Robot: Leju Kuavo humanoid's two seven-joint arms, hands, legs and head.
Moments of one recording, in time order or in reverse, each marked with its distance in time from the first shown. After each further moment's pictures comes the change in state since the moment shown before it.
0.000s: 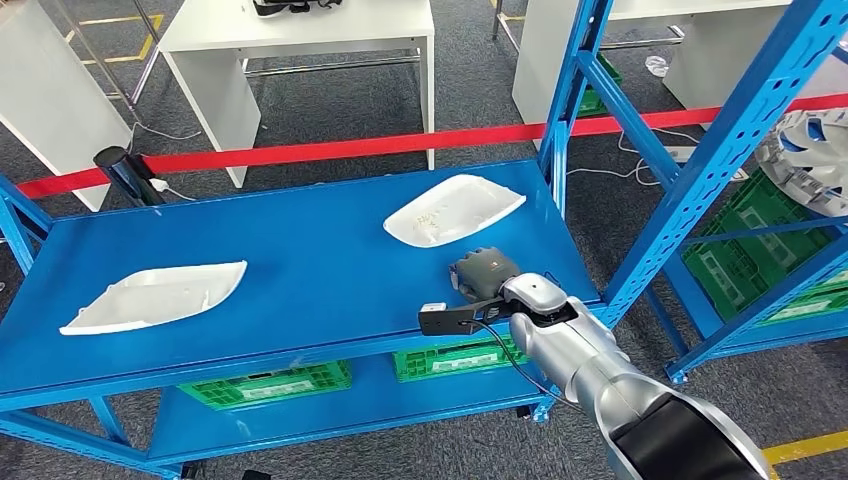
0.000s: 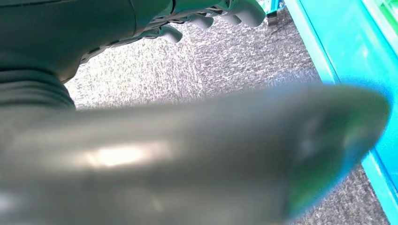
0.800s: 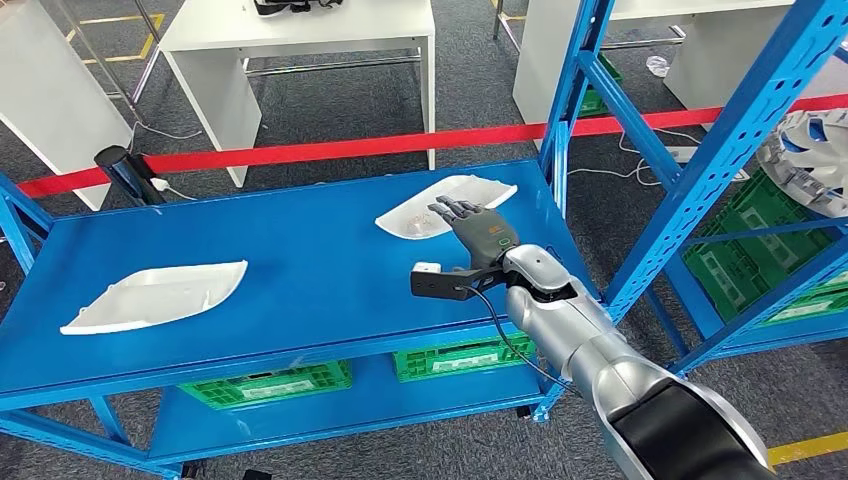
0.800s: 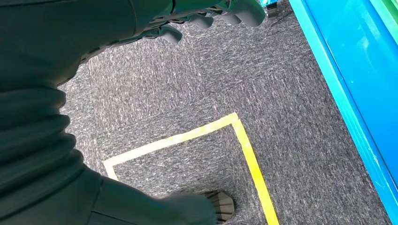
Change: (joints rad) left arm -0.001 0.000 0.000 0.000 0.004 -0.035 0.003; right arm -0.056 0.018 -0.049 -0.043 -0.094 -0.127 -0.024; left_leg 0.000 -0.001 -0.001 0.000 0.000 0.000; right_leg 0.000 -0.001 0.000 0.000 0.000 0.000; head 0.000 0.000
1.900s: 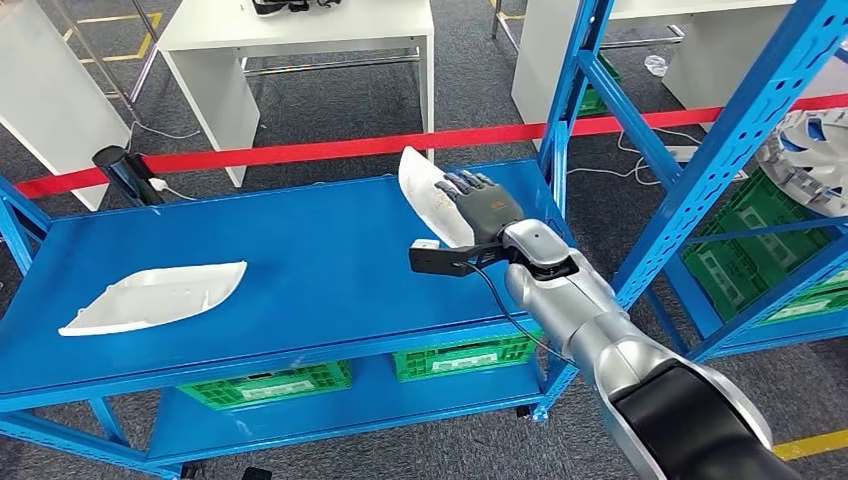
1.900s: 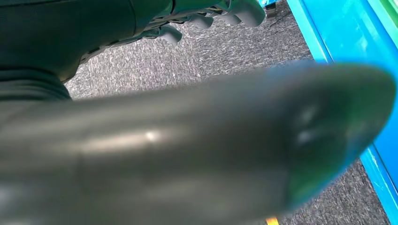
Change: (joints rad) left arm -0.008 0.001 0.001 0.000 -0.009 -0.002 0.012; right arm -0.073 0.002 -0.001 -0.006 0.096 0.075 0.100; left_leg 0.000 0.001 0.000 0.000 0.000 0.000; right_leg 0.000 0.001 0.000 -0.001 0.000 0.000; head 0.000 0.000
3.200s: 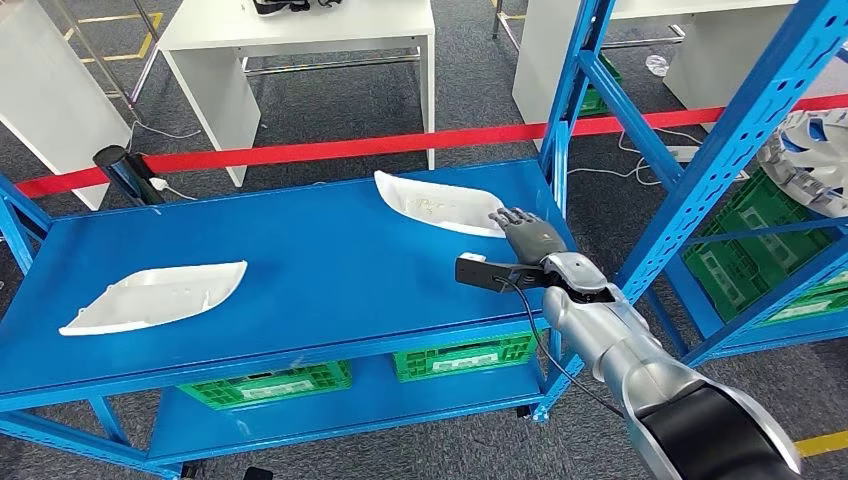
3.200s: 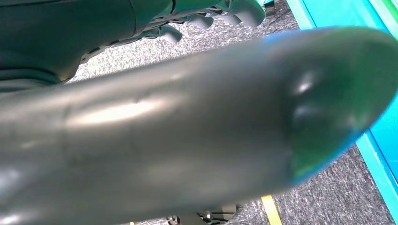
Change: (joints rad) left arm 0.000 0.002 0.000 0.000 -0.018 -0.010 0.004; right arm 0.088 -0.096 -0.059 0.057 -0.109 0.015 0.047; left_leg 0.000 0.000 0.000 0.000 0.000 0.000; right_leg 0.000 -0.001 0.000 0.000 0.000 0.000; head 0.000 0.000
